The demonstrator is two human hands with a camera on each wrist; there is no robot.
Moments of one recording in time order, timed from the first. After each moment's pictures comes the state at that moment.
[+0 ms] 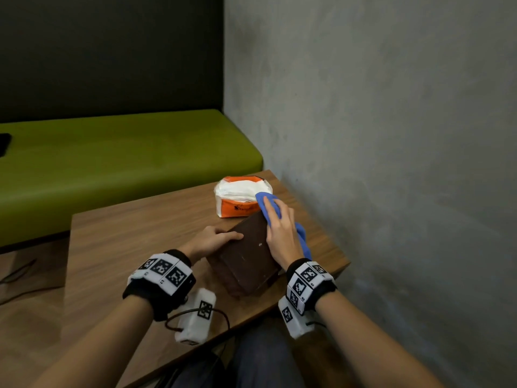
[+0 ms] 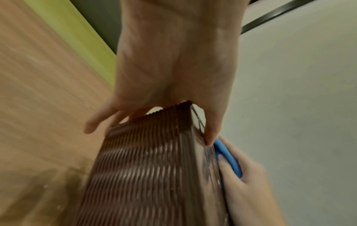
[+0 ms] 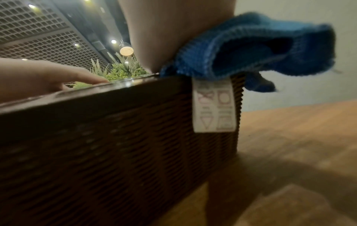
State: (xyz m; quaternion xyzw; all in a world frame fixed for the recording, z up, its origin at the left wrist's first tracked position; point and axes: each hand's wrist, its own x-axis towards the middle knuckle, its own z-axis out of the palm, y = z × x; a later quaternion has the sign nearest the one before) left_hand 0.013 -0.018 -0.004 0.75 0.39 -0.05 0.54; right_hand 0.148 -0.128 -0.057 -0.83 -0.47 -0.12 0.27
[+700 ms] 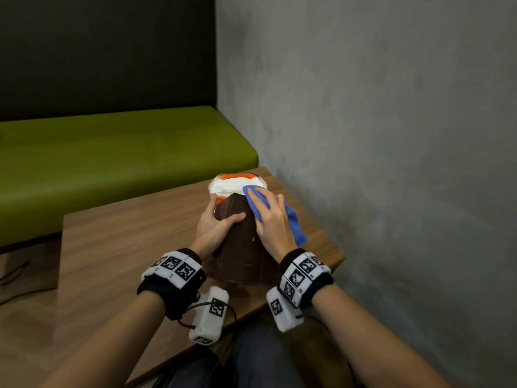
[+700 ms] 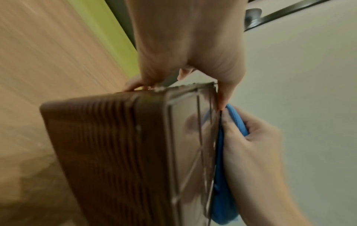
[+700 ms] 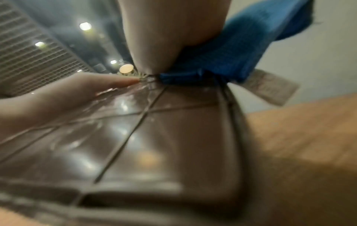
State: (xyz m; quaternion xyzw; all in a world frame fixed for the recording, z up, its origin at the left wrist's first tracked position) left_hand 0.029 -0.025 -0.011 0.63 0.37 0.19 0.66; right_hand 0.138 -0.120 -0.032 -0.78 -0.52 -0.16 0.30
